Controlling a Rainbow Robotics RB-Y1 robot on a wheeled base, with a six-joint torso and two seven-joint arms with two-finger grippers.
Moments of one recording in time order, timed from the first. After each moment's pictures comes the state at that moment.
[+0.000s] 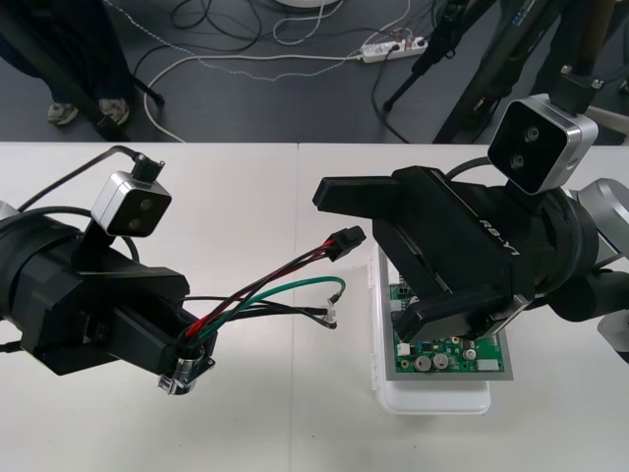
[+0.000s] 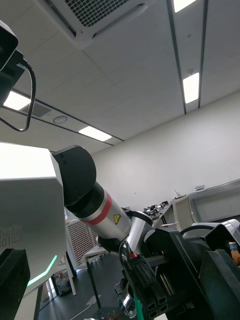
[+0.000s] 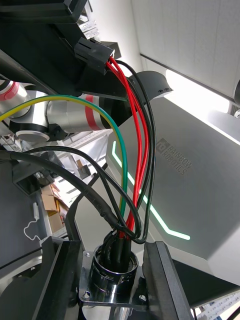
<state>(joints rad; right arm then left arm) -0.34 -0.62 0.38 -1.93 0.48 -1.22 -0.24 -0.25 0.87 -0.31 -1.86 -0.53 -1.53 0.98</state>
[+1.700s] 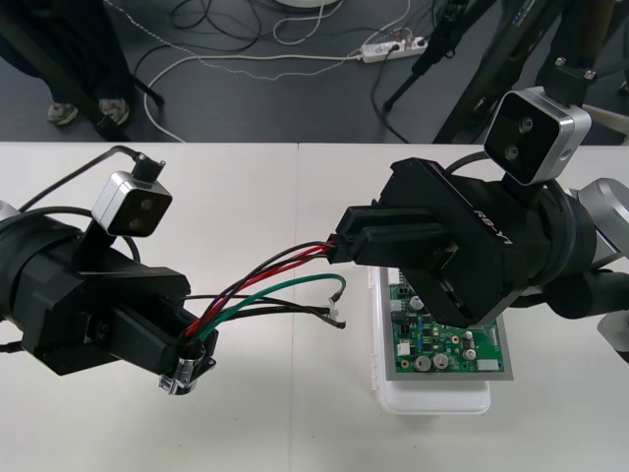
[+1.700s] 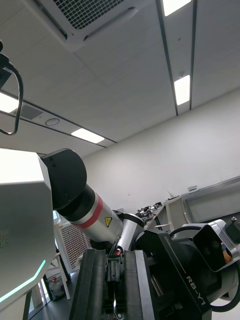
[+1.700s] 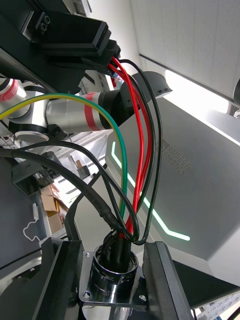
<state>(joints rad) -0.34 -0.62 0.38 -1.93 0.48 -1.18 -0.24 -0.25 0.87 -0.31 -1.86 -0.53 -1.53 0.98</state>
